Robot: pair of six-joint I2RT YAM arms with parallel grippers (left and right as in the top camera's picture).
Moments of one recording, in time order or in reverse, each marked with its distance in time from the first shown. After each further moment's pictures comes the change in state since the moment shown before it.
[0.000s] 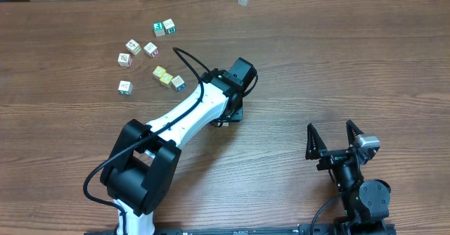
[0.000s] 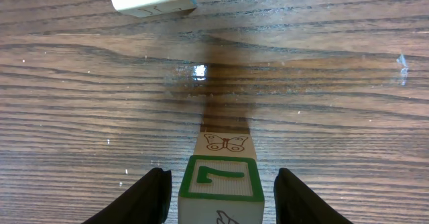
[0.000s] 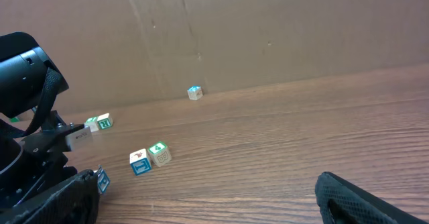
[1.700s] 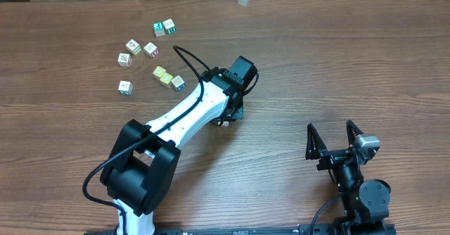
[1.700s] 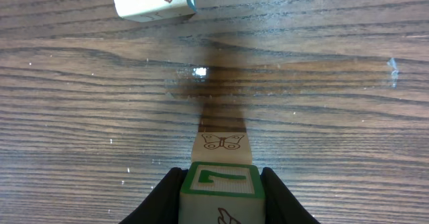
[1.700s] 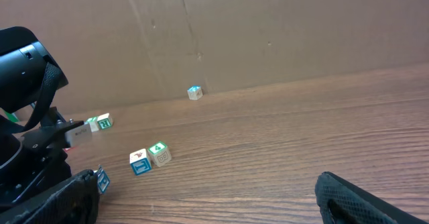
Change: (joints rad) left arm 0.000 0.000 0.019 -0.016 -0.002 0.000; right arm 0.000 0.000 0.000 0.000 0.000 0.000
